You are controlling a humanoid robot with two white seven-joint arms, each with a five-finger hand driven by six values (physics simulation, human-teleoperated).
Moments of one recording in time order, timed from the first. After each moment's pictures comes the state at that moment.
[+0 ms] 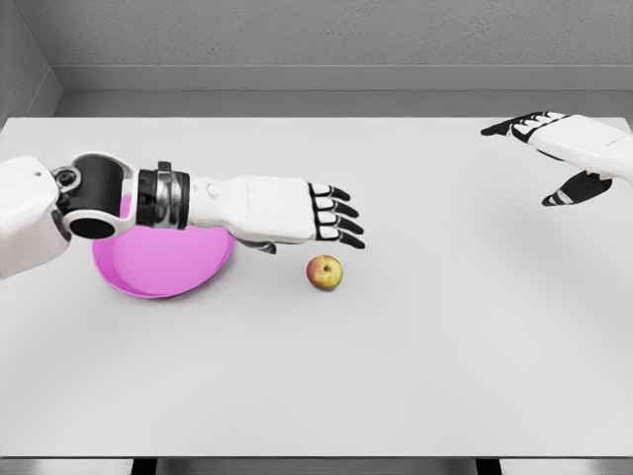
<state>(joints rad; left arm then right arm) -1.09 0.69 -1.26 -1.58 -0.45 -0.61 -0.21 -0.50 -0.99 0.44 -1.66 0.23 -0.21 0.48</state>
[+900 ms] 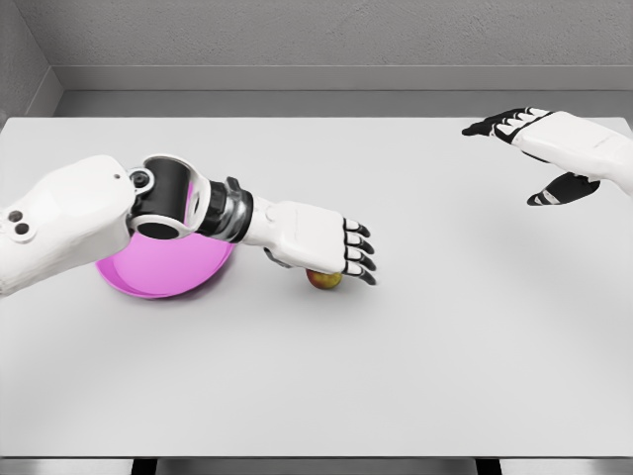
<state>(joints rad) -1.13 0.52 -1.33 -1.51 -0.59 -0.61 -0.40 -0.49 -0.99 0.42 -1.75 0.23 -0.21 0.48</state>
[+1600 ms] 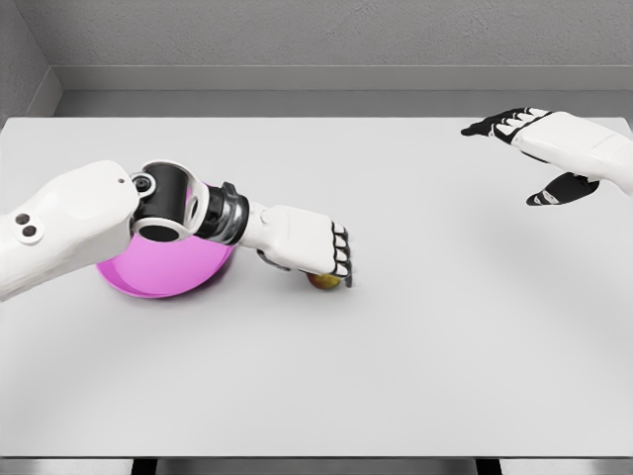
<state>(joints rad) -1.12 0.51 -1.36 -1.44 -0.60 -0.61 -0.40 -0.49 -0.99 0.42 -1.75 0.23 -0.21 0.48</state>
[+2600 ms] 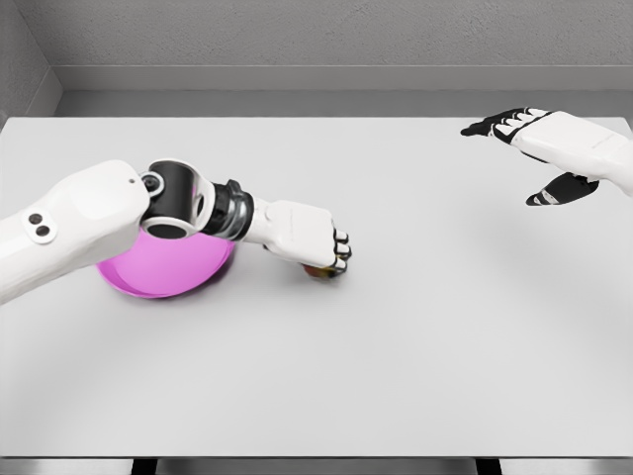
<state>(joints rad) -1.12 0.49 -1.35 -1.40 -0.67 -0.61 -0.36 -0.49 -0.99 0.42 -1.75 0.23 -0.21 0.48</state>
